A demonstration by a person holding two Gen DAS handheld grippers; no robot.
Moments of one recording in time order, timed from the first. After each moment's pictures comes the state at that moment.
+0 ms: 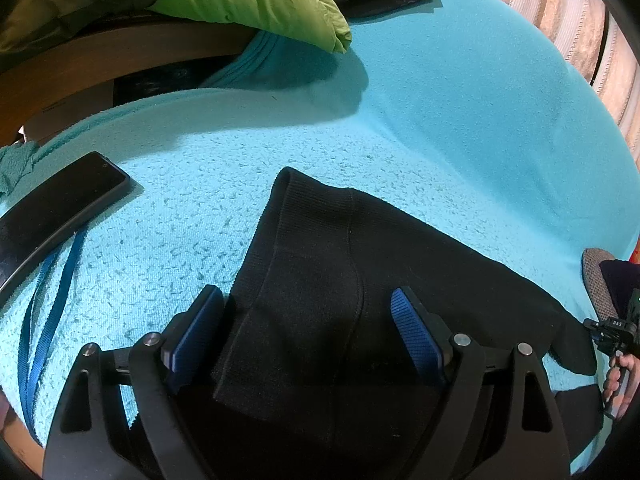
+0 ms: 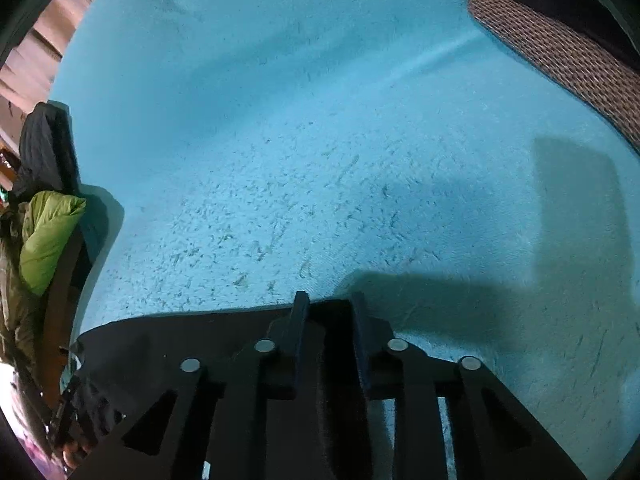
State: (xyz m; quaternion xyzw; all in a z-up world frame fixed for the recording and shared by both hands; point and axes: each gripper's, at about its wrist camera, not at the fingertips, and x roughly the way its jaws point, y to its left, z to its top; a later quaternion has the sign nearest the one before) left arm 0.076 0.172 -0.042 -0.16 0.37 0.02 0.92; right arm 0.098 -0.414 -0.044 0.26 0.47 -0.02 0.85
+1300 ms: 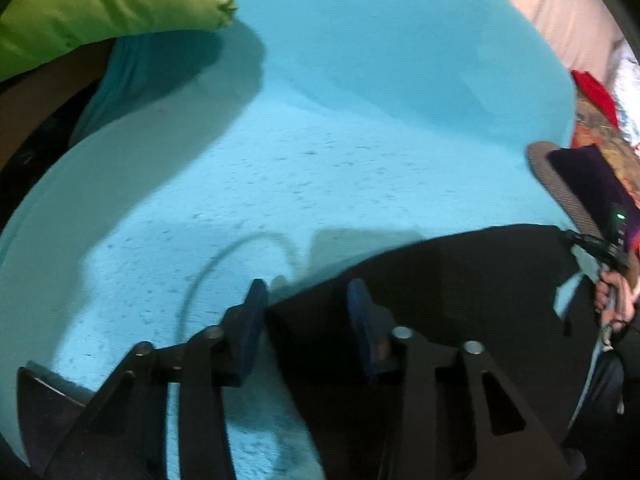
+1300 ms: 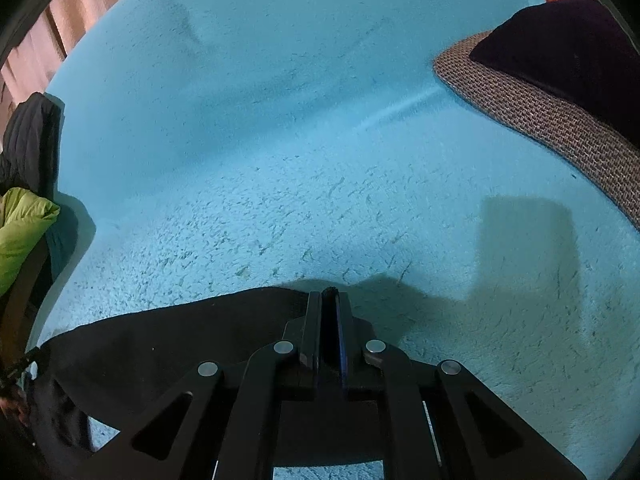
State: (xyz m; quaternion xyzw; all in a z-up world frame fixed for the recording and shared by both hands) left arm 0.175 0.205 -0.033 -0.02 0.42 -0.22 0.88; right arm 0.046 -0.369 -0.025 0.18 0.39 -0.12 0.89
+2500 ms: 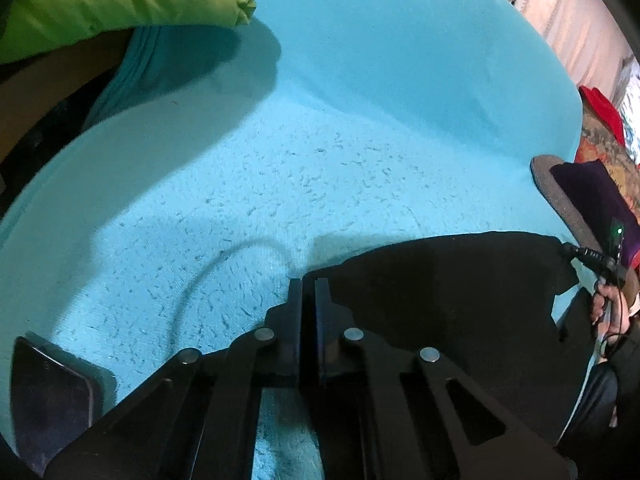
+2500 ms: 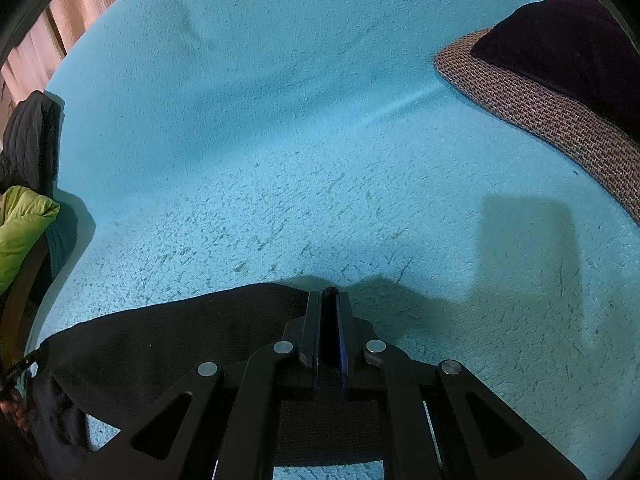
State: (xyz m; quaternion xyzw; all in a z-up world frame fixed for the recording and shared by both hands) left arm 0.170 0.213 -0.031 -0.04 0.42 -0.19 0.89; right arm 0.046 -0.371 -0.026 0.19 0.39 -0.12 0.89
